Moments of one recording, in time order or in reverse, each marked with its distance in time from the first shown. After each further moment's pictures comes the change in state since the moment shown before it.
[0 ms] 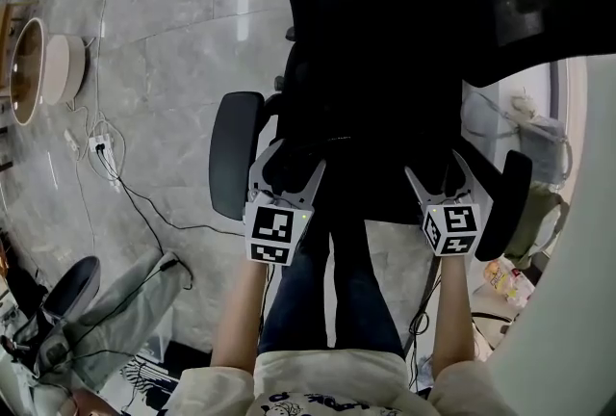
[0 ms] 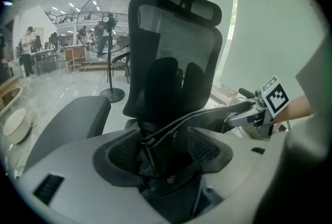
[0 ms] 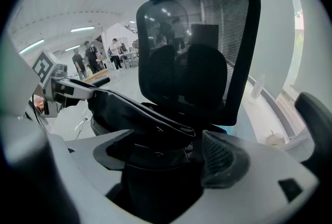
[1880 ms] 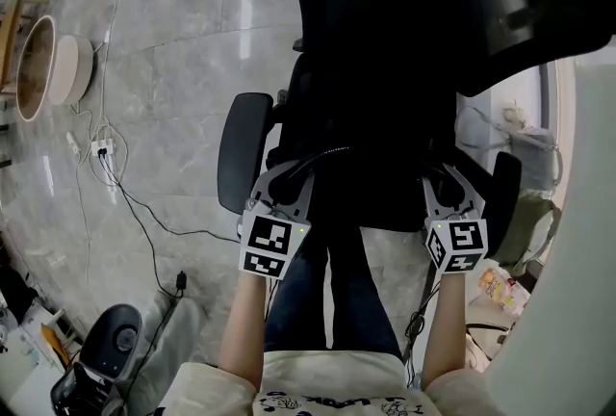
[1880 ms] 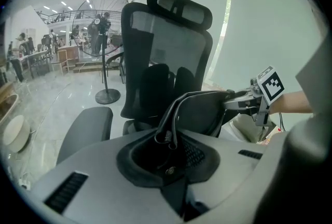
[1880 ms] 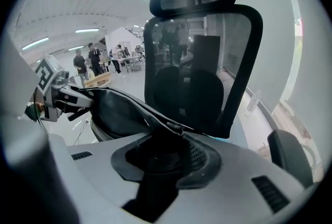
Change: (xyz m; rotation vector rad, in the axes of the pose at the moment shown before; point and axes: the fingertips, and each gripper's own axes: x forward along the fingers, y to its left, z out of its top) left arm -0.048 -0.017 0.010 0.040 0.039 -0.050; right arm -0.054 0.019 0.041 -0.033 -0.052 -0.008
